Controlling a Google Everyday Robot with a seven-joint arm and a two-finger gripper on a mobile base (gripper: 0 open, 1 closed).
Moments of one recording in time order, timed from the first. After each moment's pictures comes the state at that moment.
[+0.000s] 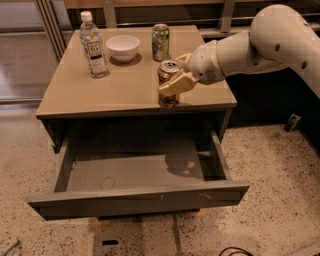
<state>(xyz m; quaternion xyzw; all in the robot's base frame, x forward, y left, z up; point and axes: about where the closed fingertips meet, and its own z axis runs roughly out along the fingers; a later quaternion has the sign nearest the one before) 0.630 -0.030 0.907 -0.57 0.65 0.24 0.44</state>
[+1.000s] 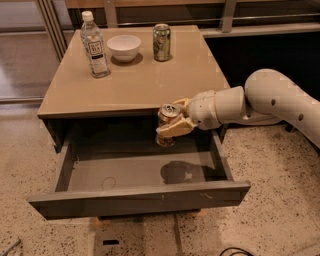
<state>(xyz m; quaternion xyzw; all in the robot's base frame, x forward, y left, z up) 0.577 -0.027 0.811 -0.55 0.65 0.28 0.44</state>
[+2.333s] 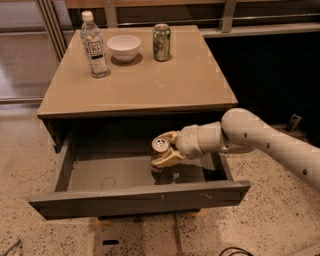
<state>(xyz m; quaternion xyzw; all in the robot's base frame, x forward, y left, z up) 0.566 -0.001 0.690 -0.61 0.60 0.28 0.43</state>
